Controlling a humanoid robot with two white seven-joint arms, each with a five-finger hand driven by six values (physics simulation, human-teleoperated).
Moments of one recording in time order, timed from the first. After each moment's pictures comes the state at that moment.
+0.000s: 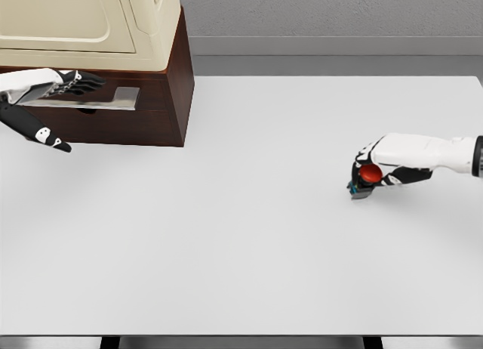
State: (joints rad) left arm -0.84 1.15 -0.83 -1.58 0.53 0.04 -0.61; right arm -0.64 -0.97 0.73 -1.45 0.08 -0.61 0.61
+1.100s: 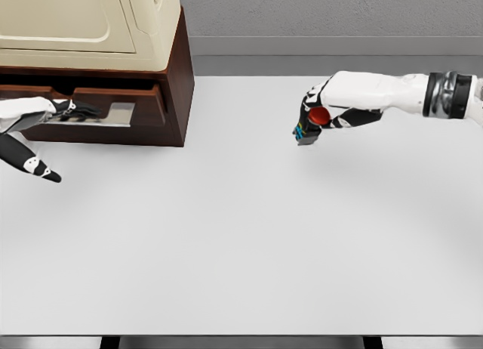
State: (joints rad) left arm -0.75 1.29 -0.82 -1.72 0.62 0.04 -0.61; right arm -0.92 -0.75 0.83 -1.37 0.07 -0.61 0.61
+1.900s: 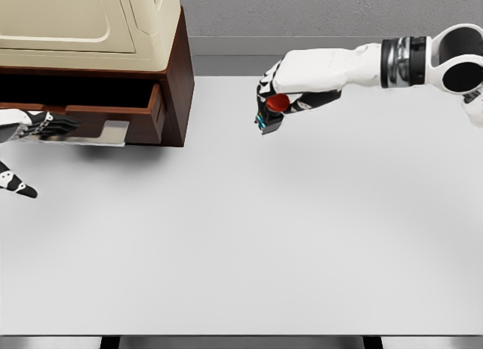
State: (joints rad) left arm -0.70 1.42 -0.82 -1.76 0.73 0.03 -0.61; right arm -1.17 -0.66 1.04 -1.38 0.07 -0.61 0.61
